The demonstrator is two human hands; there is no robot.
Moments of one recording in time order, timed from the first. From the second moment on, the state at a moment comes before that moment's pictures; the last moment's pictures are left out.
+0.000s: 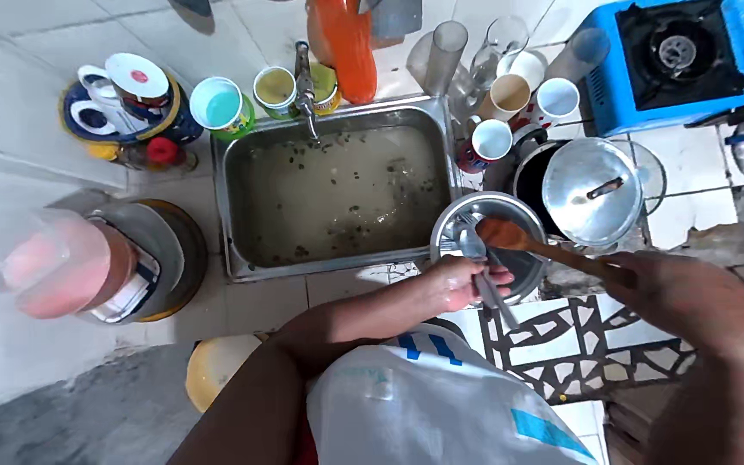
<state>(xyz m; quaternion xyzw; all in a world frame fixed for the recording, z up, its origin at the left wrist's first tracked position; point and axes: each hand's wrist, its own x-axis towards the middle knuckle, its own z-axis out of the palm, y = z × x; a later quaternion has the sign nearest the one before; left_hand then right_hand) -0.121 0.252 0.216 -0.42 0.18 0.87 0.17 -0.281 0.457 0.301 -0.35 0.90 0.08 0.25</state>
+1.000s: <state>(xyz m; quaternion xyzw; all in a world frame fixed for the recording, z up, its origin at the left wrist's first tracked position) -0.026 0.037 -0.005 -0.43 0.76 0.38 0.31 -0.130 0.146 0.135 -0.43 0.80 0.08 0.41</state>
